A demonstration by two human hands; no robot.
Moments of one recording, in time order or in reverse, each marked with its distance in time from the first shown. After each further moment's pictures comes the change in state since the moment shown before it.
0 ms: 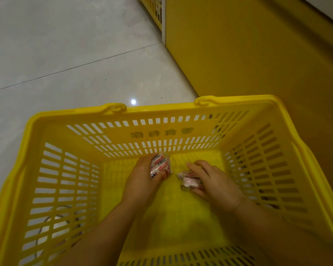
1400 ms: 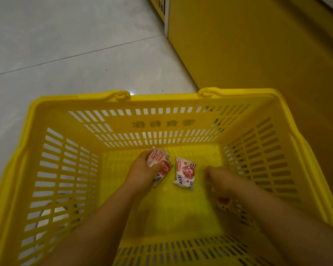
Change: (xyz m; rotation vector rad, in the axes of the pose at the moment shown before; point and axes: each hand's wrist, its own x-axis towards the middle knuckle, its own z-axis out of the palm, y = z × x) left_hand 0.004 0.001 0.005 -0.457 -0.134 -0.386; right_hand 0.011 0.009 -0.018 0.020 -0.822 0.527
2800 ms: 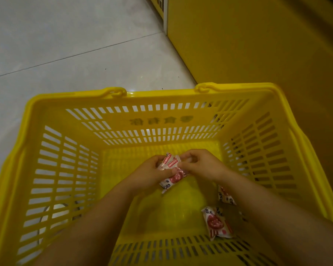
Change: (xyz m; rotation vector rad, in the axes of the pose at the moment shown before) left_hand 0.002 0.001 -0.002 0.019 -0.396 -0.083; right_hand 0.007 -0.043 -0.018 0.939 0.157 -0.262
